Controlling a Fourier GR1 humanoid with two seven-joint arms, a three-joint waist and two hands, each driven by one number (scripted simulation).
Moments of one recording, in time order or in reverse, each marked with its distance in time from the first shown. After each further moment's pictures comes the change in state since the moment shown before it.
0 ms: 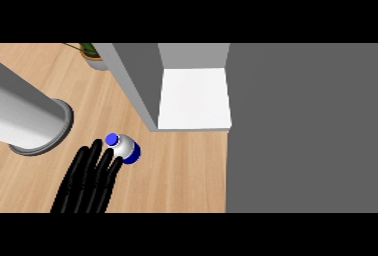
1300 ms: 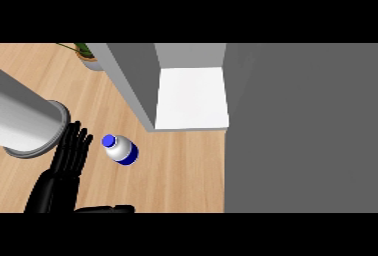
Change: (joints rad) left arm 0.024 0.122 0.434 0.437 0.272 -0.179 -0.402; right arm 0.125 -0.039 -0.106 0.016 -0.086 0.116 -0.096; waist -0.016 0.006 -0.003
